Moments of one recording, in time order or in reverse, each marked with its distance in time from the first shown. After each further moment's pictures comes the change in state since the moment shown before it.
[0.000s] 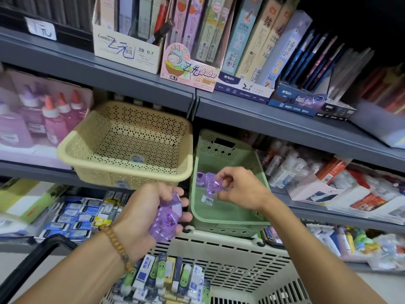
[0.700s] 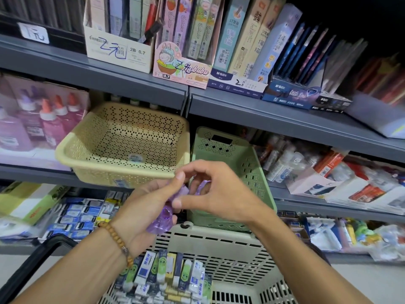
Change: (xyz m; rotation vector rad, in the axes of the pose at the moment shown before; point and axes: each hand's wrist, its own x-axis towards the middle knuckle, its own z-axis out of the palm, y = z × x) left_hand -0.003 -0.002 0.009 0.010 -0.017 0.073; right_hand -0.042 -0.062 0.012 0.388 -0.043 -0.373
